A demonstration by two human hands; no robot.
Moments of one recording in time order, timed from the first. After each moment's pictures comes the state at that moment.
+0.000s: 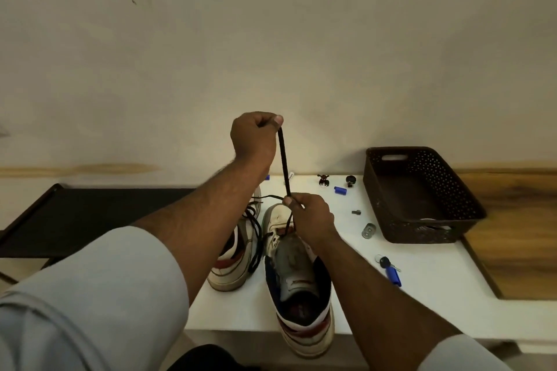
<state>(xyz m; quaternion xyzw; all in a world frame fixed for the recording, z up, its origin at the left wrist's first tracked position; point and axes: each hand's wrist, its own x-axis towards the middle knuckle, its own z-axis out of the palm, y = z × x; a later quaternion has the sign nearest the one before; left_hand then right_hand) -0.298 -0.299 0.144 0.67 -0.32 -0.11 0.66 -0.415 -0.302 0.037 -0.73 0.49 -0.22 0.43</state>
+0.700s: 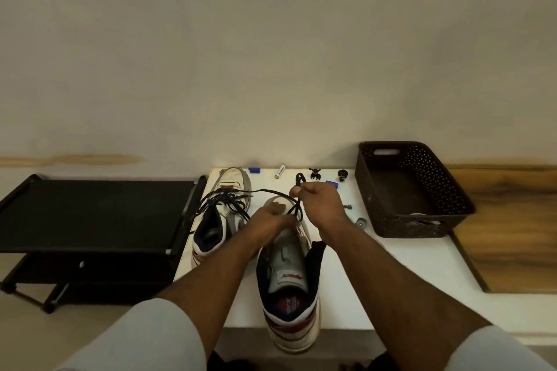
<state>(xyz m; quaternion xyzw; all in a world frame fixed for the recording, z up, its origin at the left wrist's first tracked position) -0.322 -0.260 0.004 0.77 -0.35 -0.43 0.33 -0.431 -0.320 0.045 -0.64 0.50 -0.27 0.52</state>
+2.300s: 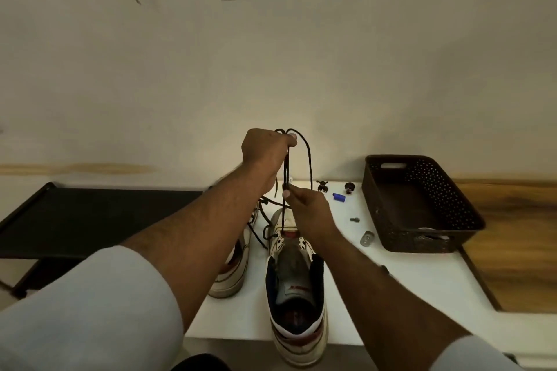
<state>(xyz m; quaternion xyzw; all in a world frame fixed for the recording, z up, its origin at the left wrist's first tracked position) -0.313 -0.294 0.150 0.72 -0.24 -0.25 0.60 -0.411 -0.304 0.052 -0.70 0.40 -0.30 0.50</state>
